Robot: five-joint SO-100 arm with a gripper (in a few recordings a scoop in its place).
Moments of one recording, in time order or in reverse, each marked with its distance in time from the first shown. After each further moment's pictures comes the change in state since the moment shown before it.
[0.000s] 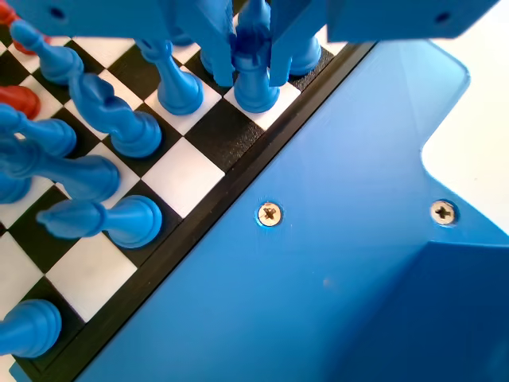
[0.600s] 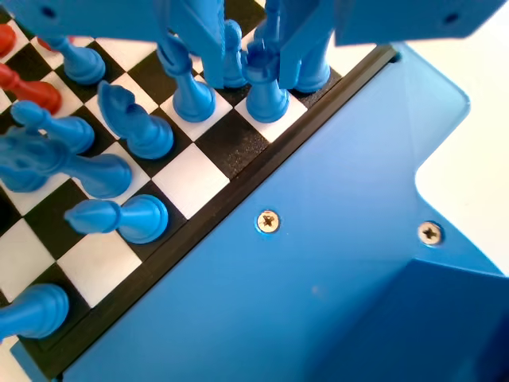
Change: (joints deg) arm -1.1 0.0 -3.8 5.4 -2.5
